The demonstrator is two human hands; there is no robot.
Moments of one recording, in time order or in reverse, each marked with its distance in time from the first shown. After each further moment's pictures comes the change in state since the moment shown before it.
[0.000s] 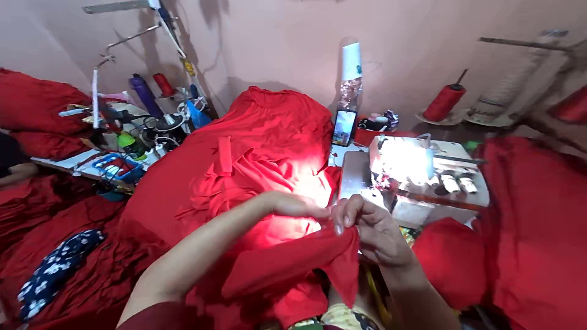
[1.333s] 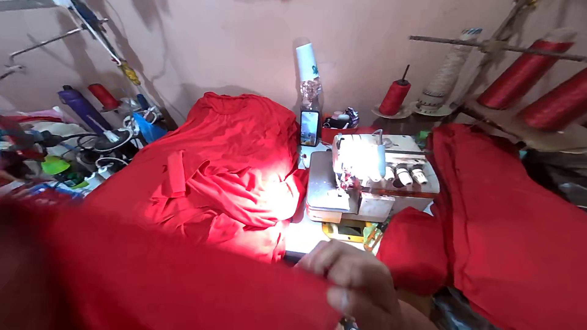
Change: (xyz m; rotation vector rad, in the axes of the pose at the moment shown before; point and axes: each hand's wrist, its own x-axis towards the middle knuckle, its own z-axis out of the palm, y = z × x) left_hand -0.163 -0.035 -0.009 0.821 1.635 0.431; right_hand -0.033 -0.027 0.027 -0.525 0.161 -0.213
